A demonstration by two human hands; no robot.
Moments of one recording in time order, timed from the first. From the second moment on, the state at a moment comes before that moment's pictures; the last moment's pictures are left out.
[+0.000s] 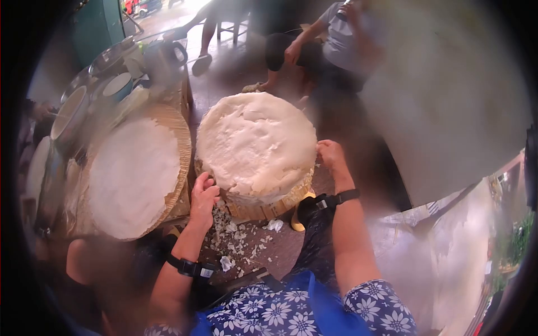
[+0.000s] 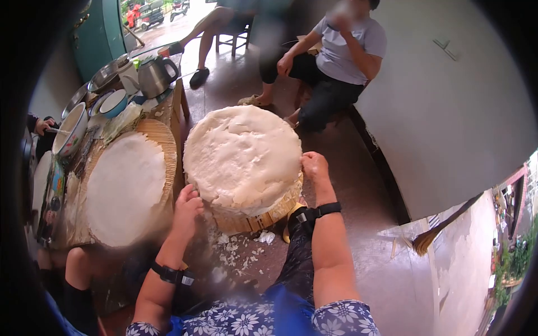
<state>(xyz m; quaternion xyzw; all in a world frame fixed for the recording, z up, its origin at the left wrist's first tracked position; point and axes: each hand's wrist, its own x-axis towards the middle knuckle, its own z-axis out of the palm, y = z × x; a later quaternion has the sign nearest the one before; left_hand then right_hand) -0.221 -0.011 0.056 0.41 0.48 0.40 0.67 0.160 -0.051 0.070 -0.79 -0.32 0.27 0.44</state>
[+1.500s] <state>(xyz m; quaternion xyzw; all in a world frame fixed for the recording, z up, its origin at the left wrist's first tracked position) -0.216 -0.008 0.055 0.35 0.50 0.42 0.67 0.122 -0.041 0.092 -0.42 -0.20 0.50 0.73</state>
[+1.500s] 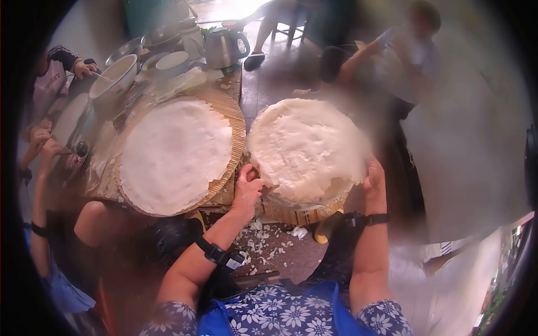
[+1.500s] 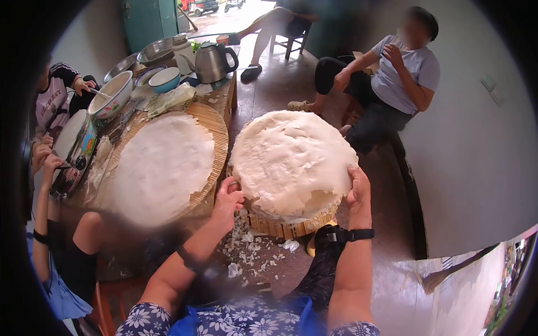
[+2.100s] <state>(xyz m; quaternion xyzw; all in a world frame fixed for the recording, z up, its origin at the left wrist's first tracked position) -0.203 0.004 0.065 0.31 0.40 0.47 0.72 0.117 -0.046 0.107 -0.50 -0.25 0.44 0.71</state>
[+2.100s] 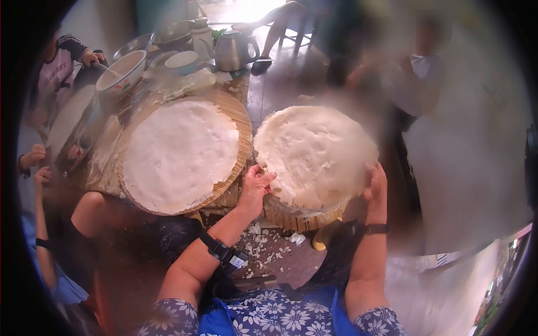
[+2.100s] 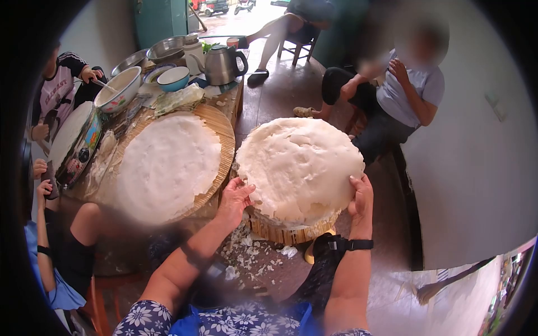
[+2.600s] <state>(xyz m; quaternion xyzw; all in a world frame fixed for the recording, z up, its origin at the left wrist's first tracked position) -0.203 0.021 0.080 0.29 0.34 0.51 0.74 0.115 -0.051 0.109 -0.50 -0.20 0.46 0.71</state>
